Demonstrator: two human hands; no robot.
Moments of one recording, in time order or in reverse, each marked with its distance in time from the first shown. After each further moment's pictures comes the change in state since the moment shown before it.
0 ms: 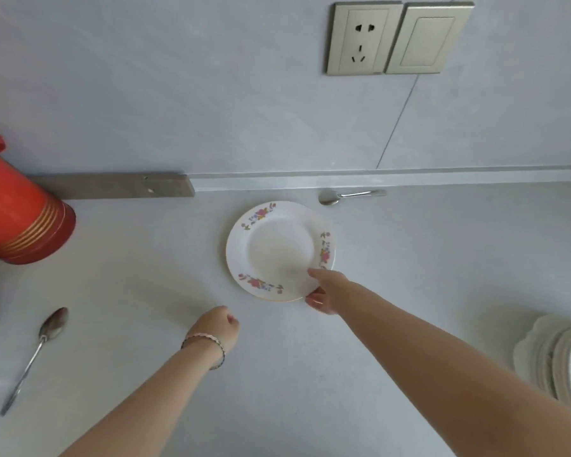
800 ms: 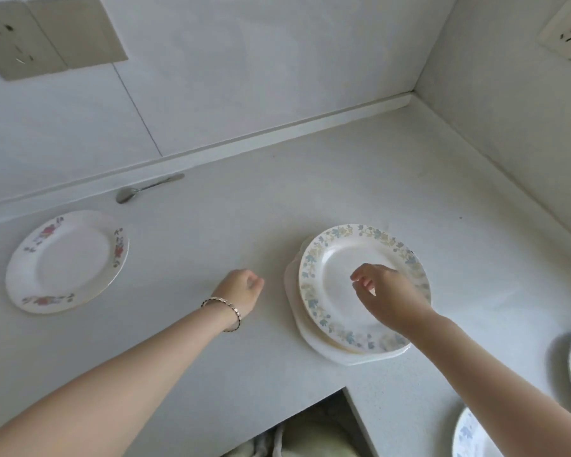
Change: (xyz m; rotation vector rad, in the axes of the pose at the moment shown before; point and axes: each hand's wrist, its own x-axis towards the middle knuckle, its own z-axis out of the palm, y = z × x) left_hand -0.169 0.293 0.164 0.034 -0.176 0.534; right_hand -0.145 0.090 -0.426 -1.038 0.552 -0.709
